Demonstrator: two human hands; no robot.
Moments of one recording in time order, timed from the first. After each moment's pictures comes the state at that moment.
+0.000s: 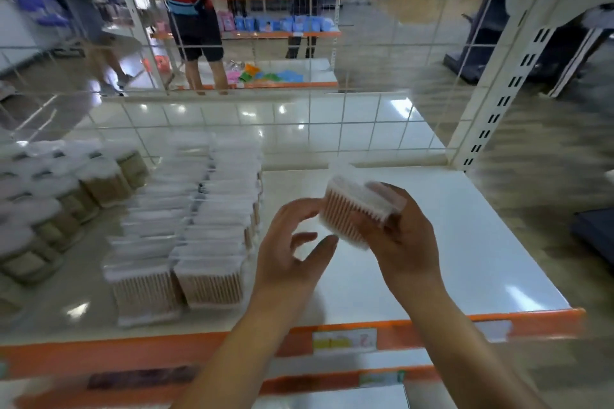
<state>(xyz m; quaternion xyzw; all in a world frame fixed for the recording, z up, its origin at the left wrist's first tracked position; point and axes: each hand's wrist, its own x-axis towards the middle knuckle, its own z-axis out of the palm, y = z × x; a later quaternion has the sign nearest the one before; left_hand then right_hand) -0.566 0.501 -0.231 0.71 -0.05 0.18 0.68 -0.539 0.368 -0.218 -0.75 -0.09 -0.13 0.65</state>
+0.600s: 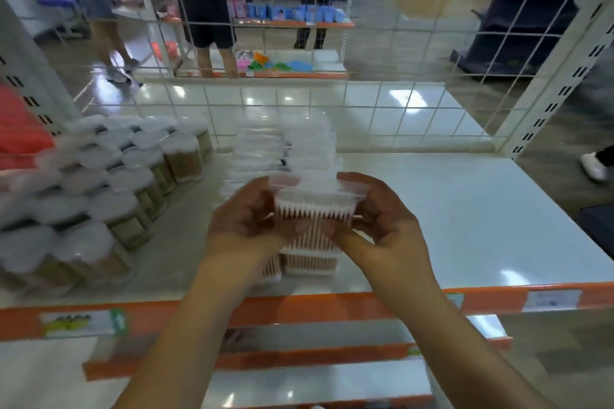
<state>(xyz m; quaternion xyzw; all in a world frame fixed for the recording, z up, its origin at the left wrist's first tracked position) -0.615 0.655 -0.206 0.67 -0.04 0.18 0.72 -0.603 0.503 -0.202 -0.73 -0.19 -0.06 0.65</state>
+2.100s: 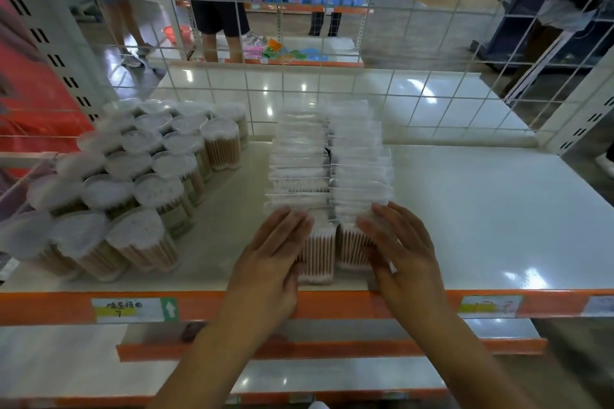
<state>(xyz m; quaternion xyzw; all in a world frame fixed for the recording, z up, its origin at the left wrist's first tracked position) -0.624 0.721 -0.297 0.93 -0.16 0.25 0.22 -0.584 0.518 -0.297 -0.86 -0.28 -0.30 0.30</state>
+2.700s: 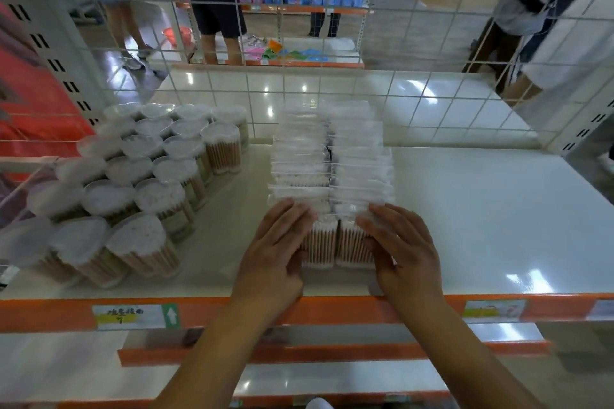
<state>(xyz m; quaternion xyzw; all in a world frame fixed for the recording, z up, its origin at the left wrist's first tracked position) -0.604 0.720 -0.303 0.90 -0.16 0.28 0.29 -0.571 0.522 -0.303 -0.85 -0.26 -0.33 0.33</state>
